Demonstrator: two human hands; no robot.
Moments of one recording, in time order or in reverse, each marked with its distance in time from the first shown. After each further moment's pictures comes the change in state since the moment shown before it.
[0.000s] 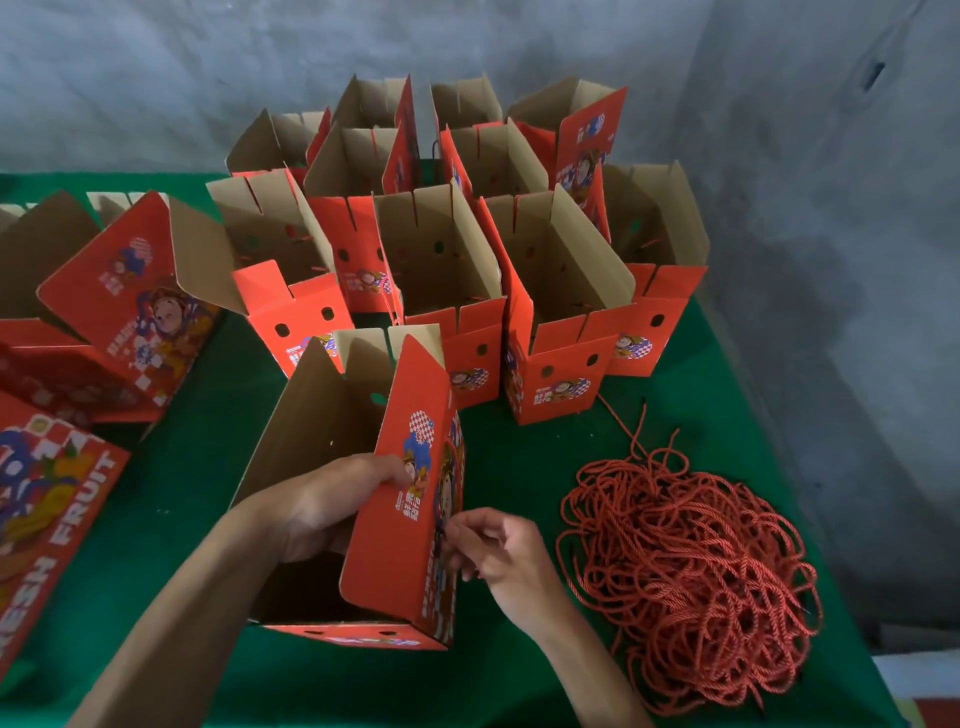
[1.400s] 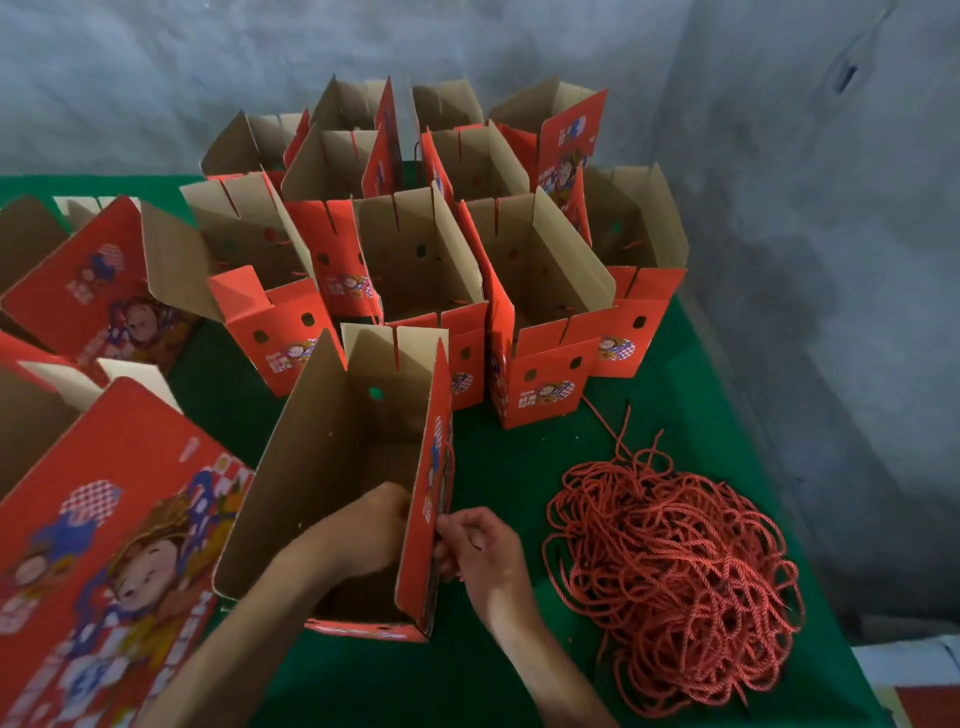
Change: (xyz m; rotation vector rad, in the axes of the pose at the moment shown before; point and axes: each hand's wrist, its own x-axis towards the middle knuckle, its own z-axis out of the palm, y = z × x) left_hand 0.021 -0.010 0.027 0.550 -0.007 0.195; right_hand 0.010 0.006 0.015 0.063 0.247 0.048
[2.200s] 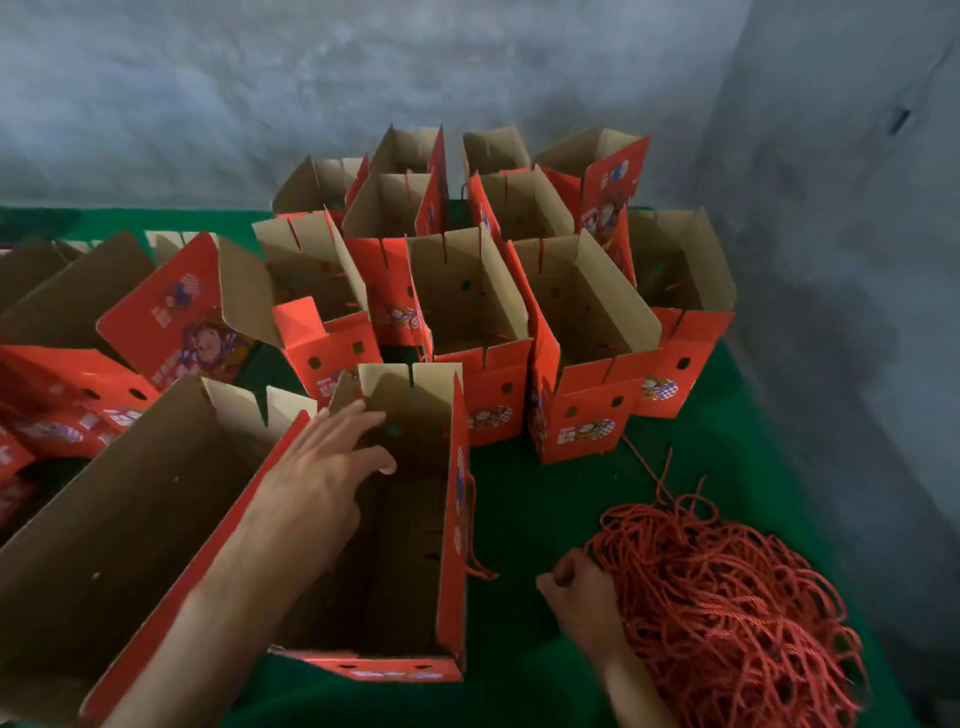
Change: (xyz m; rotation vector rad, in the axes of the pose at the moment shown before) left_hand -0.047 -0.016 -0.063 0.783 0.712 0.324; right_hand 0.054 0.038 -0.086 -0.908 0.270 -0.013
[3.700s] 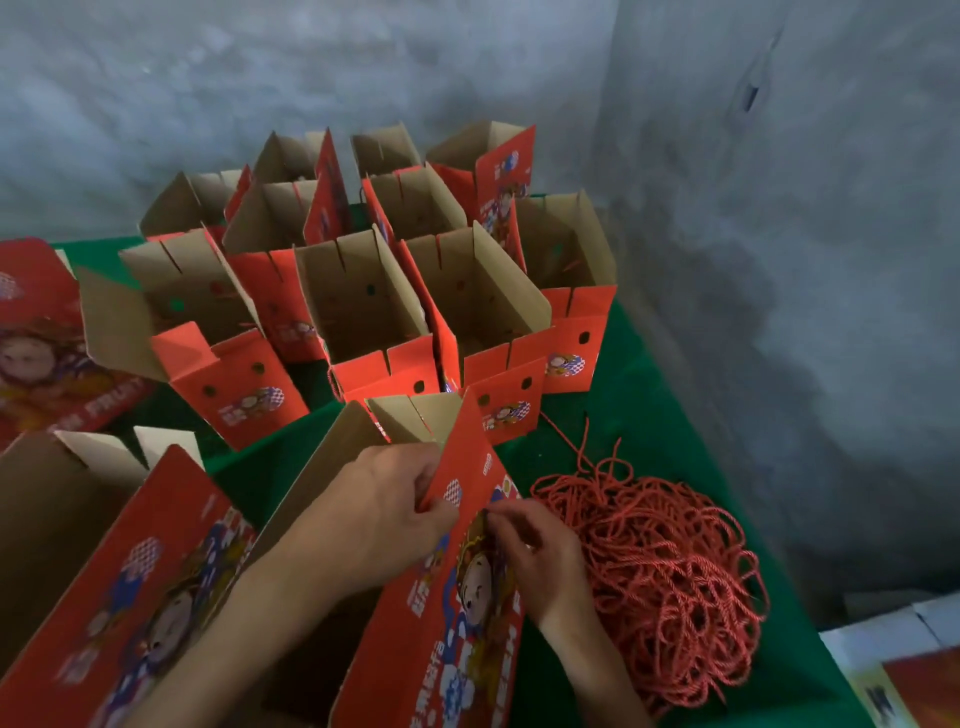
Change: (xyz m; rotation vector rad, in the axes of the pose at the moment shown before) left_hand 0.036 0.127 -0.004 -0.486 -0.099 0.084; right_hand -0.050 -0.040 -0.068 0.557 0.132 -0.369
